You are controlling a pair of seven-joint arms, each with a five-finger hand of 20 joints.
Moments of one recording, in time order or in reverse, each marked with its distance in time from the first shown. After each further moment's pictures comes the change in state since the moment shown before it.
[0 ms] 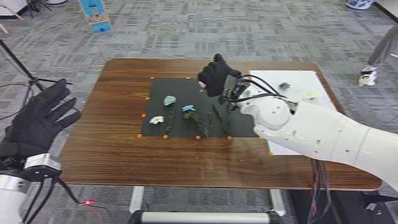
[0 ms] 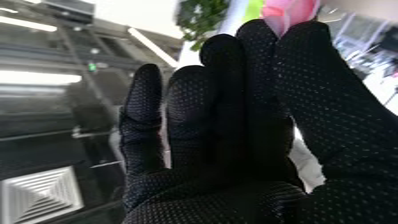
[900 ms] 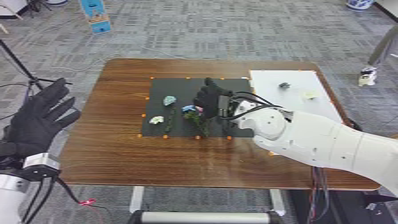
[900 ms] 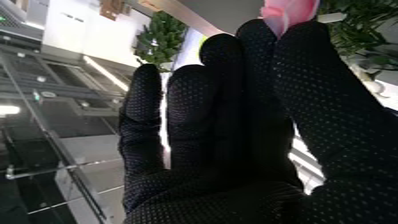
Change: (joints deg) left arm -0.1 0.1 -0.2 0.0 -0.6 -0.1 0.1; right arm -0.9 -0.3 -3.7 0.6 -1.0 -3.7 -6.7
